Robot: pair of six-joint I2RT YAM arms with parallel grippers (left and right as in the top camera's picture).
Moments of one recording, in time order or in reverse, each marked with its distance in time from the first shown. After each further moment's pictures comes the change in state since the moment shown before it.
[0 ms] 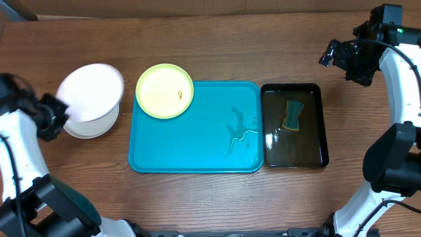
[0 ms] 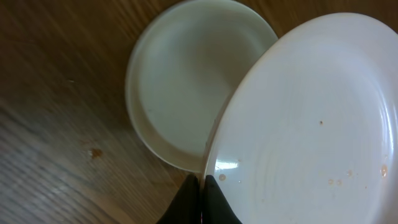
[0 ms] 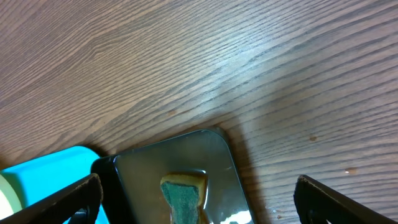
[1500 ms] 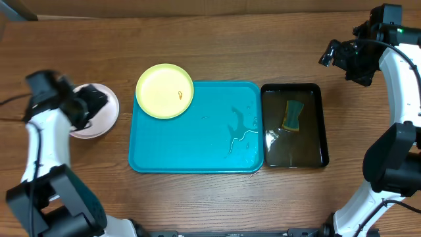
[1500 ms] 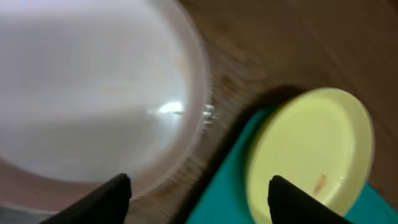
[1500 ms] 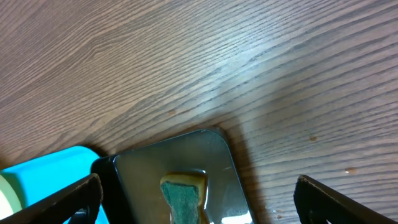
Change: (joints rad) left arm -0.196 0.000 -0.199 0.317 0.069 0.091; right arm 0.000 0.000 0.000 0.000 0.000 0.000
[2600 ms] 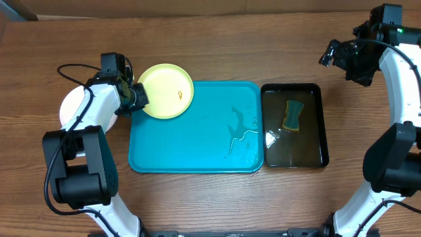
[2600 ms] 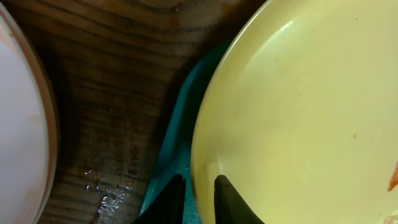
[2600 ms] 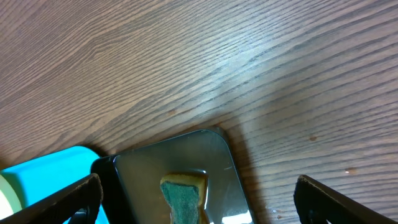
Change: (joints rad) left arm -0.345 0.248 0.097 -0.006 -0.234 0.098; right arm 0.000 0.000 0.000 0.000 0.000 0.000
